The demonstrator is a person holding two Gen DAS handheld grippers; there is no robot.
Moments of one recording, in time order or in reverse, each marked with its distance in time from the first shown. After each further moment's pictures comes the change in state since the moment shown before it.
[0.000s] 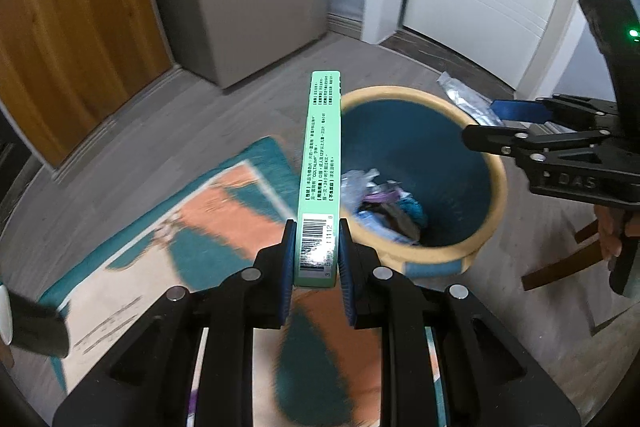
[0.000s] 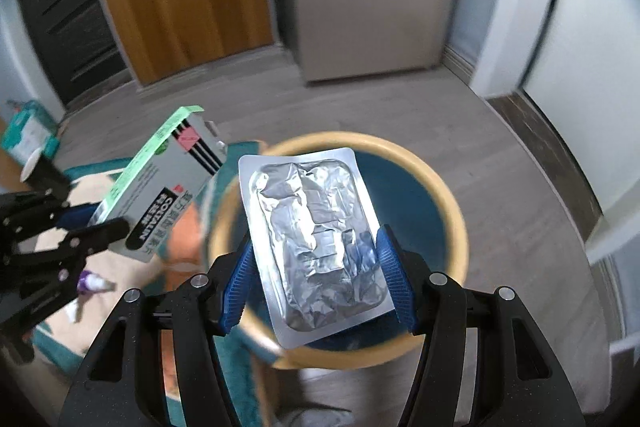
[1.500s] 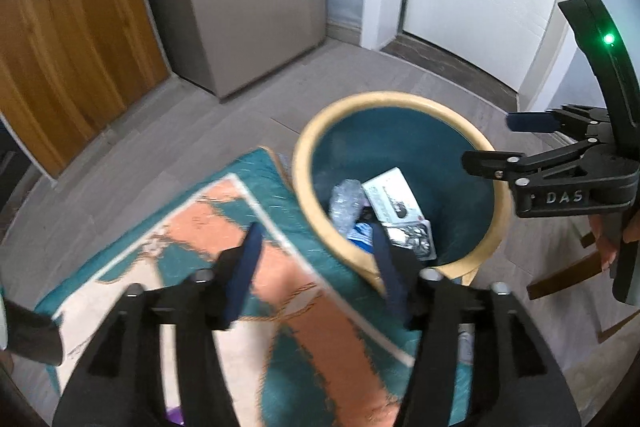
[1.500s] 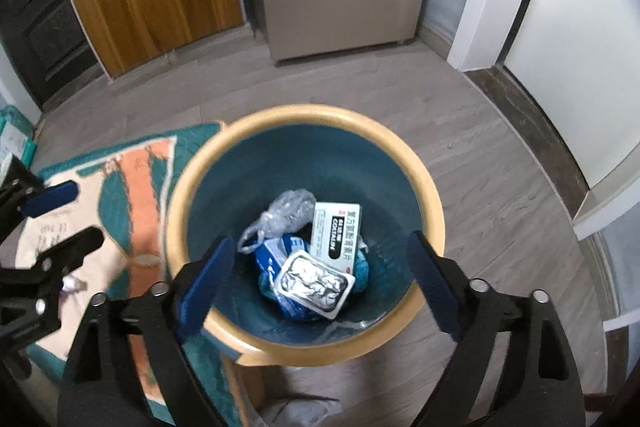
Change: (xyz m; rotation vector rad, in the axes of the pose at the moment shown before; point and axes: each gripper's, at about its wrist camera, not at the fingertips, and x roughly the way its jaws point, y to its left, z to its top) left arm -0.001 -0.003 -0.002 0.005 -0.046 0.045; right arm 0.017 -0.006 -0.002 0.041 0.055 -0.070
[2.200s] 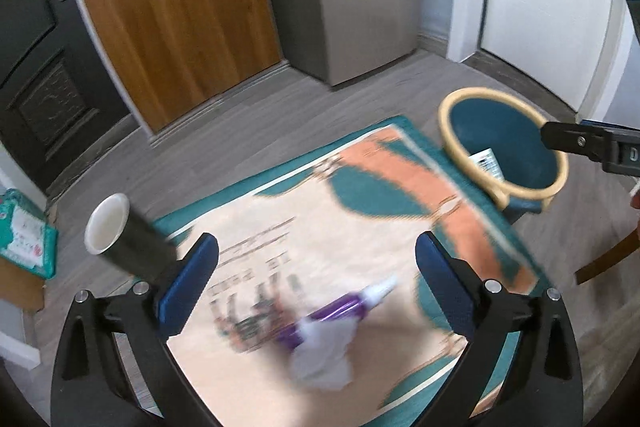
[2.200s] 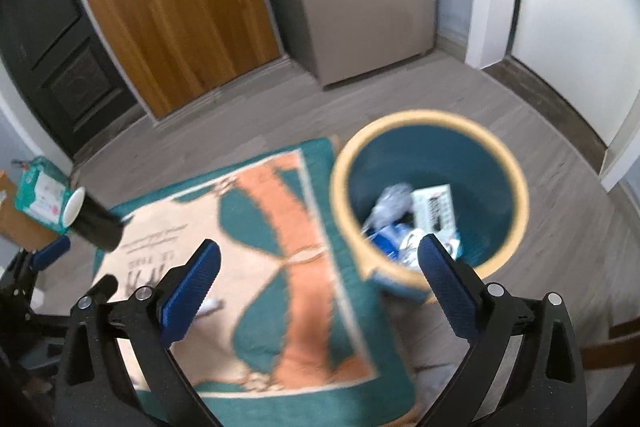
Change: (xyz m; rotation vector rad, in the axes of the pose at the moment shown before) left arm -0.111 0.120 -0.099 -0.121 -0.010 0.248; right arm -0.073 0.138 -0.033 0.146 -0.075 0.102
